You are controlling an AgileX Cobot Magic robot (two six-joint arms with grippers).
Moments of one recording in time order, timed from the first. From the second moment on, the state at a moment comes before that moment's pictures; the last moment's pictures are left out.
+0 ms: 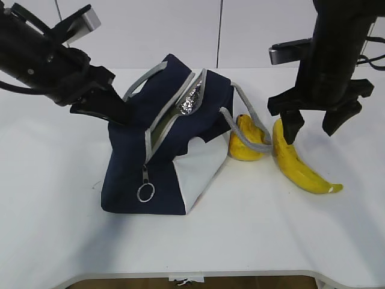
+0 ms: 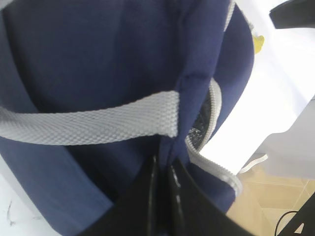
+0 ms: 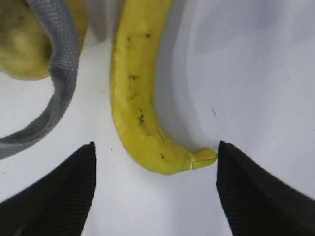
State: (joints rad) left arm -0.26 1.72 -1.26 -0.82 0.93 0.63; right arm 0.25 1.90 -1.58 -0.12 1.23 0.18
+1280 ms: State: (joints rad) left arm -0.26 1.72 -1.26 -0.81 0.94 0.63; right arm 0.23 2.12 -1.57 -0.09 1.14 0.20
